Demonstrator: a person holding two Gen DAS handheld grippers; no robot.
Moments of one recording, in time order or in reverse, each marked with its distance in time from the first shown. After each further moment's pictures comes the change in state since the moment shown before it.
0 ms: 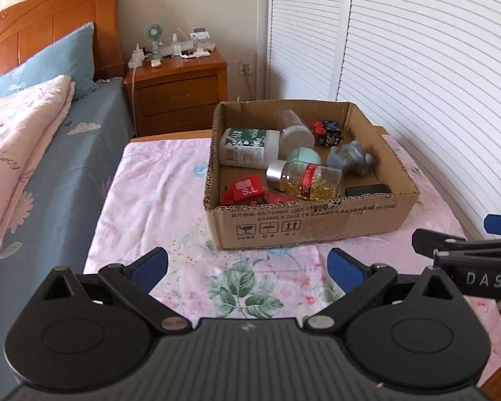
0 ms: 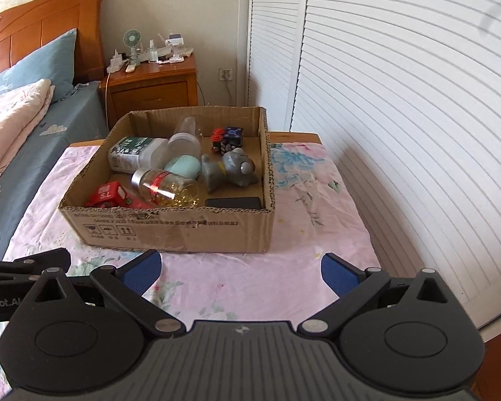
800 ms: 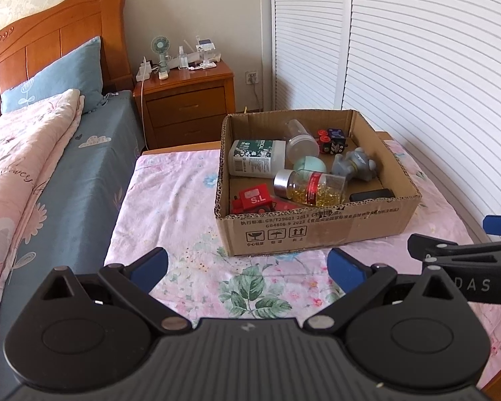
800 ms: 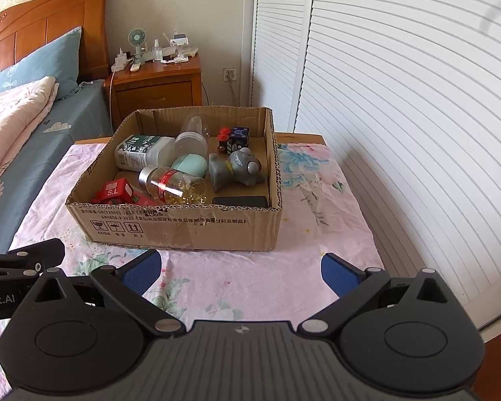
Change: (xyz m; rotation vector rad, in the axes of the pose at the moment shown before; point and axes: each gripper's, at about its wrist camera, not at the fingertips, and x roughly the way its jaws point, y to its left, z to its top) left arm -0.015 -0.004 -0.001 0.026 -0.032 0.036; right arm -0.002 0.003 -0.001 -0.003 -0.005 0.011
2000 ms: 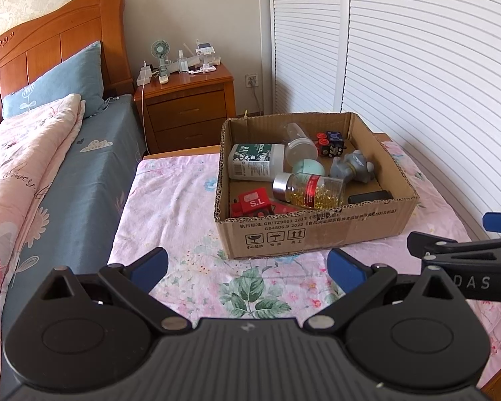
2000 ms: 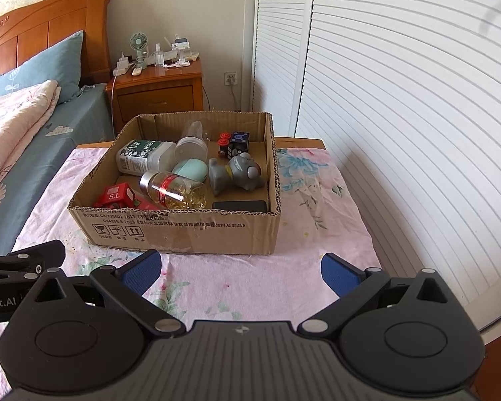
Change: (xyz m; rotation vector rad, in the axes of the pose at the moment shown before) left arm -0.005 -0.002 0.000 0.006 -0.008 0.003; right arm -0.005 -0.001 0.001 -0.003 -0.014 0.003
